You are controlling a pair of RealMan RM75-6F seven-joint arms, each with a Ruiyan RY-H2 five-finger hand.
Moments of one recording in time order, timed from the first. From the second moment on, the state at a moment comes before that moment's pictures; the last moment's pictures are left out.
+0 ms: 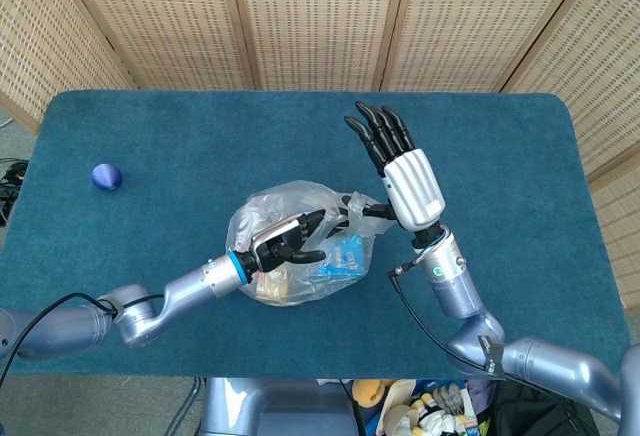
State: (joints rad) left arm -1.08 -1.49 -0.05 -1.40 1.60 0.95 -1.81; right arm 0.78 -1.52 0.39 -1.49 -1.45 1.36 0.06
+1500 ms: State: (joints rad) left arm -1.07 -1.52 -0.09 -1.41 1.62 0.99 -1.60; right arm 0.80 -1.48 0.40 -1.56 -1.43 1.33 0.05
